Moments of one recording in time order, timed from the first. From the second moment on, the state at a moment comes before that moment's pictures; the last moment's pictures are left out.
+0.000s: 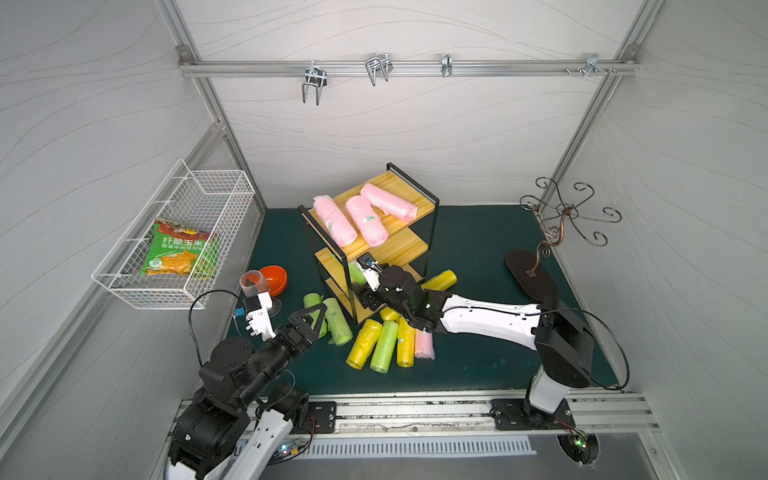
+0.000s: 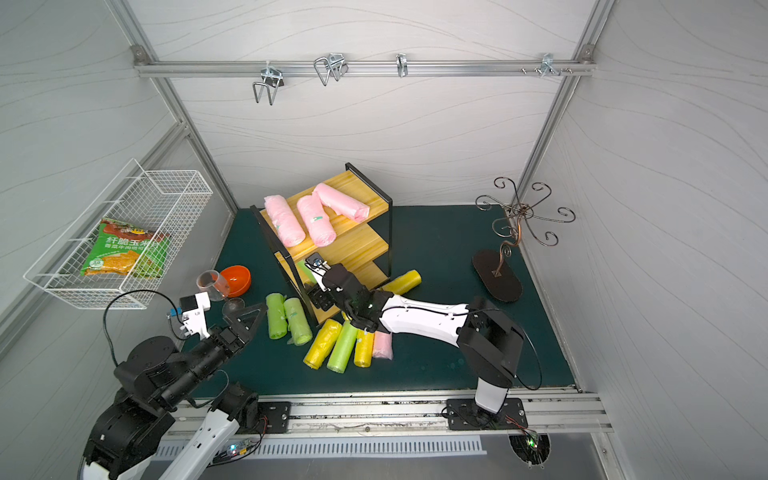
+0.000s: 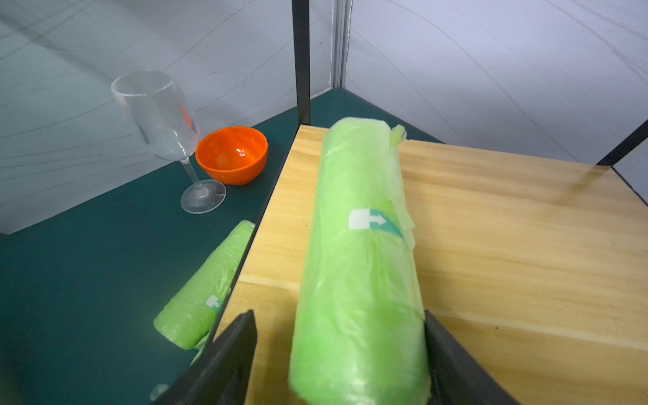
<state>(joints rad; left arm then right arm) -0.36 0.22 0.83 -0.85 0.15 -1.01 1.14 1.73 1.22 0.14 0.26 0.03</state>
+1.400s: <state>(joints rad) -0.36 0.22 0.78 -0.86 0.15 -0.99 1.11 1.18 0.75 -0.53 0.44 0.72</state>
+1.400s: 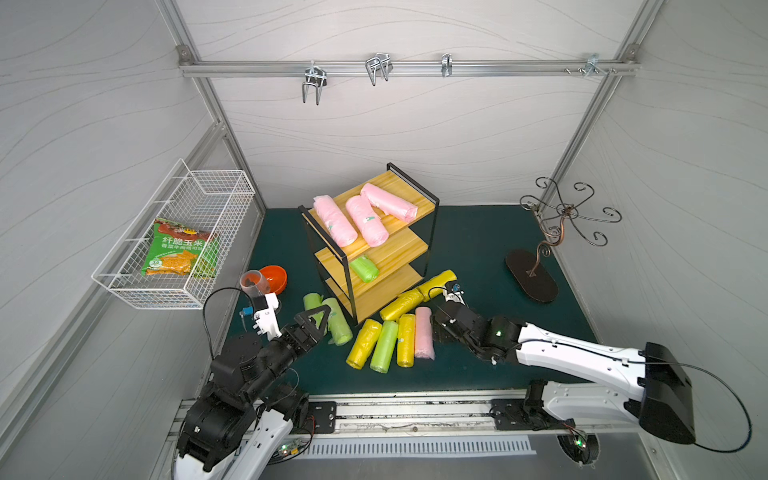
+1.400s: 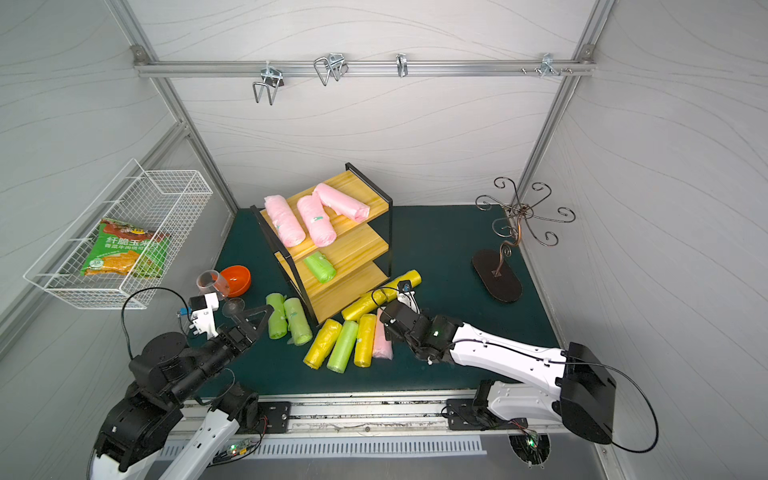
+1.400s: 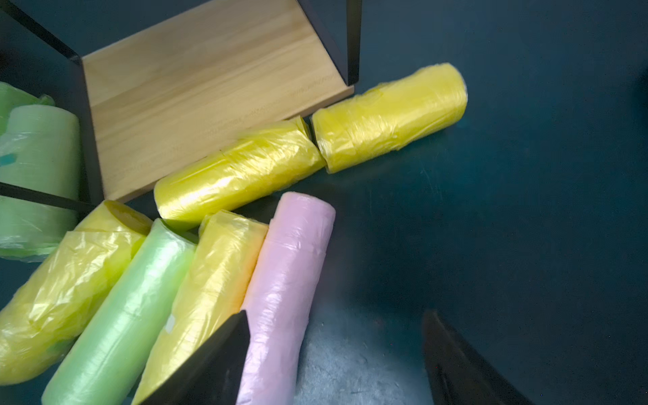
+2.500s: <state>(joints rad) -0.36 0.23 0.78 -0.92 0.14 -1.00 1.04 1.50 0.78 -0.44 0.04 0.89</state>
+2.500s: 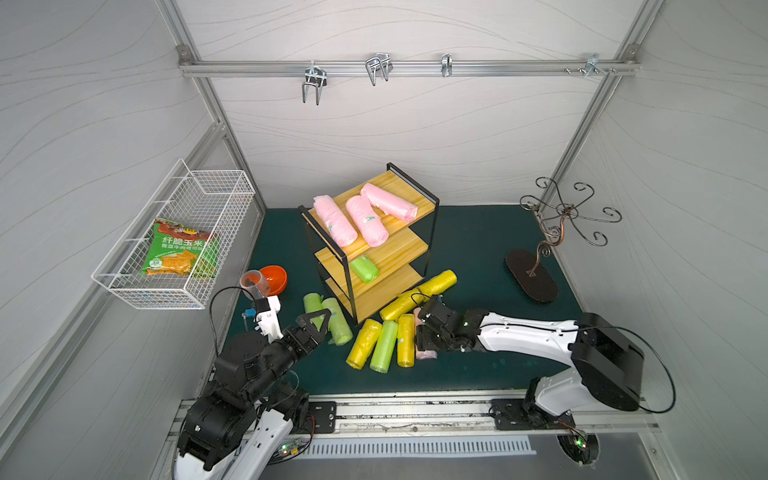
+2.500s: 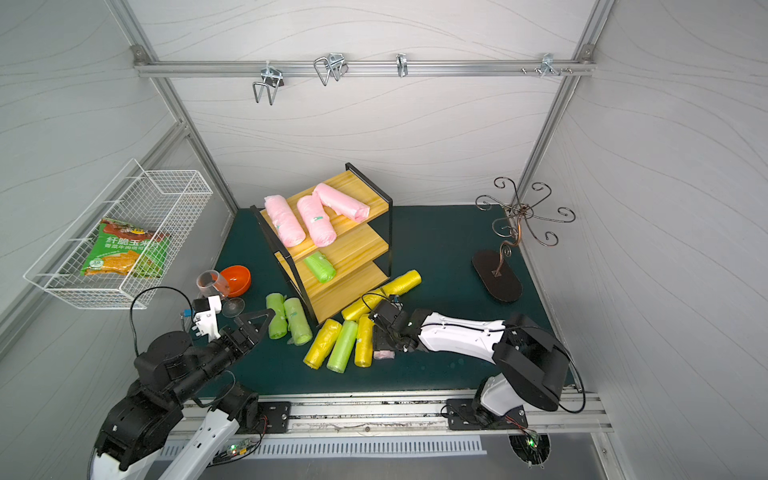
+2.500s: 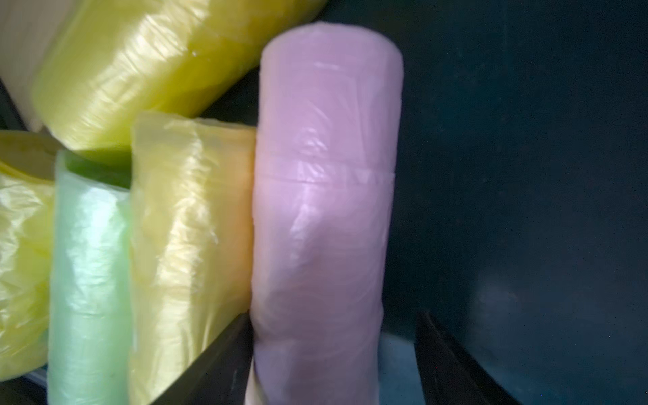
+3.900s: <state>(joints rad) -1.07 0.85 1.11 -0.53 0.15 -0.77 1.01 1.07 1.31 -0.75 -0.53 0.48</state>
